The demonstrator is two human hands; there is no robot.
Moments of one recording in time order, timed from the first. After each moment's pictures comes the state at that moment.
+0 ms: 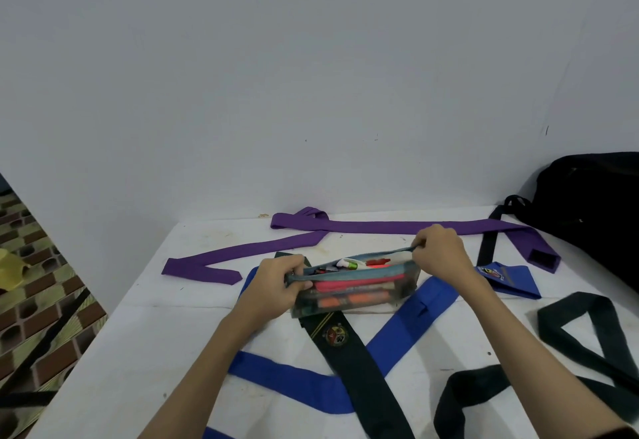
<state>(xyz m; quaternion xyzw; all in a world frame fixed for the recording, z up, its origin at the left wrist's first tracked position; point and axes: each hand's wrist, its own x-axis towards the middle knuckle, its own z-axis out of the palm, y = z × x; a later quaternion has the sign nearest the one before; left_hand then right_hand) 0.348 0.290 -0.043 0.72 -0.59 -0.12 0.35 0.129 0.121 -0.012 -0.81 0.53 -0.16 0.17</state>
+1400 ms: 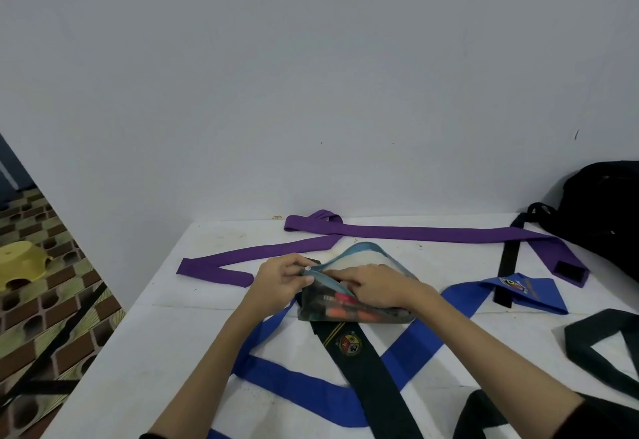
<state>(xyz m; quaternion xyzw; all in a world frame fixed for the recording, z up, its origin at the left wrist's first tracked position) 0.371 0.282 -0.049 0.67 -0.52 -0.25 0.47 0.206 0.170 -0.023 -0.96 0.21 0.06 0.17</state>
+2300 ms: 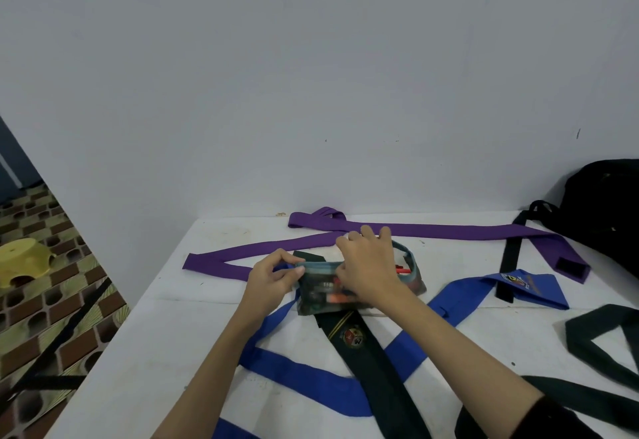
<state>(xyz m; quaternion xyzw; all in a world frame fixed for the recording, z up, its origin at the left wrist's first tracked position) 0.371 0.299 -0.058 0.65 -0.43 -0.24 0.57 0.233 0.198 -0.015 -0.93 0.35 -0.11 -0.08</state>
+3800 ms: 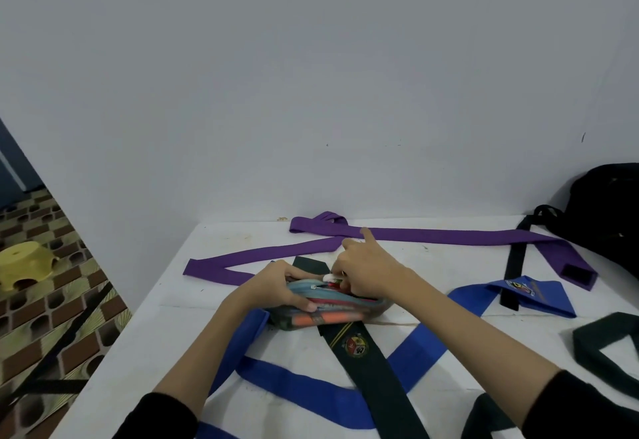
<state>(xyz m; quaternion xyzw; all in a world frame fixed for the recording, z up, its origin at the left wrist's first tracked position) 0.399 0.279 -0.038 0.71 -0.59 -0.32 0.21 0.234 0.173 -0.004 -0.98 0.16 0.05 -0.11</state>
